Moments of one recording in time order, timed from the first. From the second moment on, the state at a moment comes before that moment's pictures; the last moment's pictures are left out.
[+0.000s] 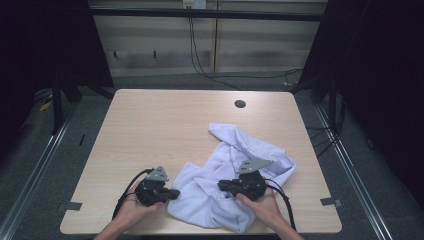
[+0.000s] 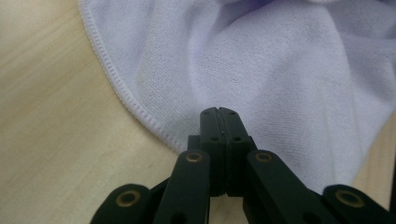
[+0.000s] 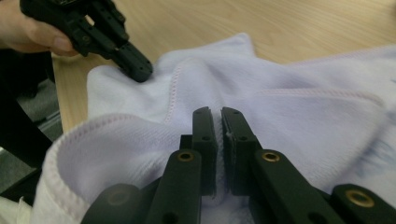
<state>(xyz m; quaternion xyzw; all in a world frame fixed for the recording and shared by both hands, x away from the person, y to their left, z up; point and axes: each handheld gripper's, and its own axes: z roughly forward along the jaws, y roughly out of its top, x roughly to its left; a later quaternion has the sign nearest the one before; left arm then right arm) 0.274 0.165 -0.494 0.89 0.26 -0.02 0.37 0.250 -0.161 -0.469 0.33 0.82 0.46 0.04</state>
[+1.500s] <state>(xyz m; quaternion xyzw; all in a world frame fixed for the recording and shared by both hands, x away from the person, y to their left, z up) 0.335 0.138 -0.501 0.88 0.26 -0.01 0.39 0.269 -0.236 -0.479 0.40 0.81 0.42 0.08</state>
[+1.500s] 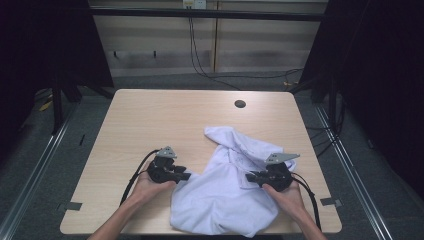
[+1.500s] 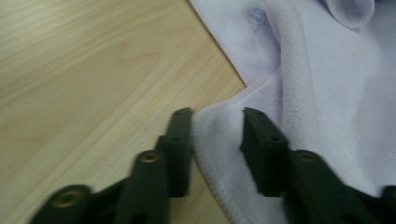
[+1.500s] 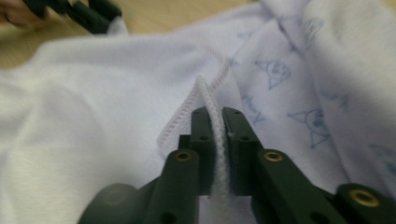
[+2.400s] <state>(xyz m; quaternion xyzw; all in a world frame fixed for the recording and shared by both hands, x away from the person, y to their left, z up) 0.325 0.085 -0.502 0.88 0.24 -0.04 0.41 0.264 -0.308 -0.502 0.49 0.77 0.40 0.10</state>
